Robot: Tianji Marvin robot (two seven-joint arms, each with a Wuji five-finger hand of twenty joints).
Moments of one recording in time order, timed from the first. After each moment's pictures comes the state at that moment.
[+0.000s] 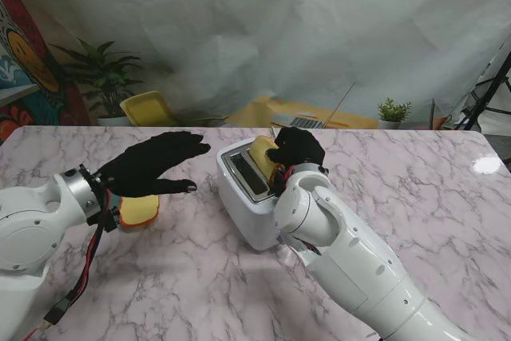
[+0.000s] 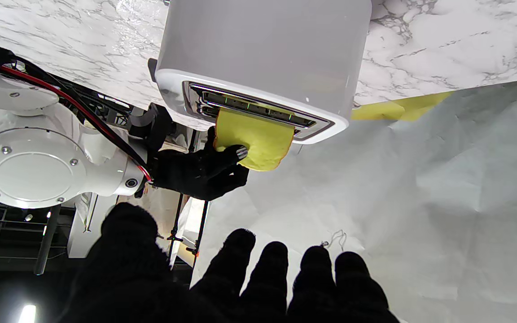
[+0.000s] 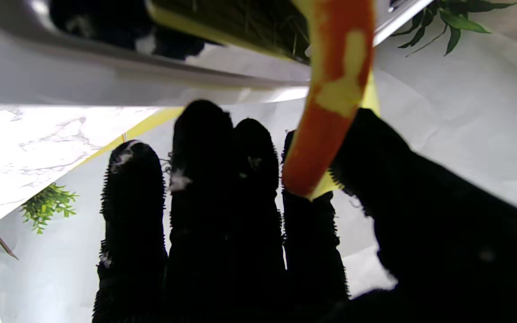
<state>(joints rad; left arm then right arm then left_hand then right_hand) 1.60 -0.98 -1.56 -1.97 0.60 -0.46 -0.51 -1.19 -1.32 0.87 -1.50 -0.44 0.66 -0.37 0.80 0.08 -0.03 -0.06 0.29 0.26 0.06 0.36 0.24 0.18 0.05 0.19 0.13 0.15 0.15 0.17 0.07 0.03 0.10 0.24 0.54 -0.79 1.17 -0.35 0.84 -0.04 1.10 0.22 1.17 0.10 0.86 0.47 1.29 0.07 0.88 0.58 0.71 0.30 1.34 0.32</state>
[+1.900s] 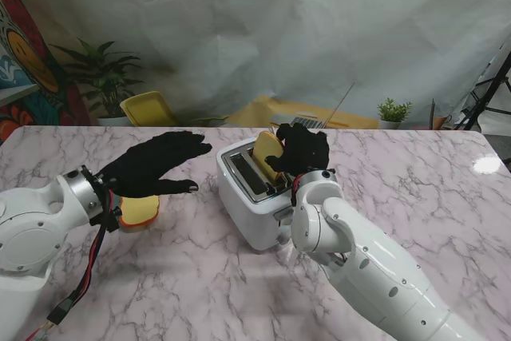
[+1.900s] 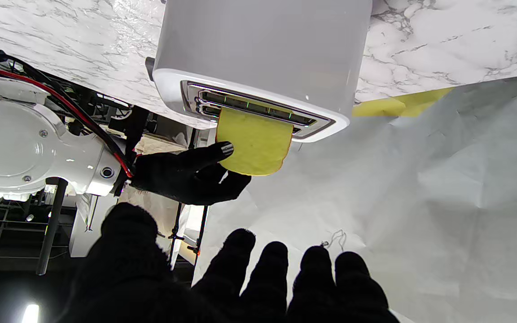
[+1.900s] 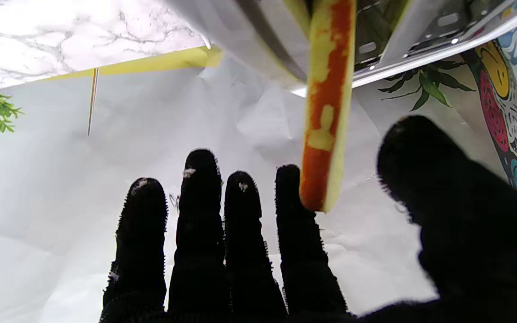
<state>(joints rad) 1.60 -0.99 -1.55 -1.97 0.62 -0.47 -0.48 -1.23 -1.20 0.85 -1.58 -0.79 0.55 -0.22 0.80 0.08 -0.03 -0.06 0.29 0.26 0.06 0.36 0.24 0.18 0.05 0.19 0.13 0.15 0.15 0.17 0.07 0.03 0.10 0.24 0.37 -0.71 1.04 -0.19 0.50 0.08 0.74 0.39 0.52 0.18 0.84 0.42 0.67 0.13 0.57 0.47 0.25 0.26 1.19 0.39</state>
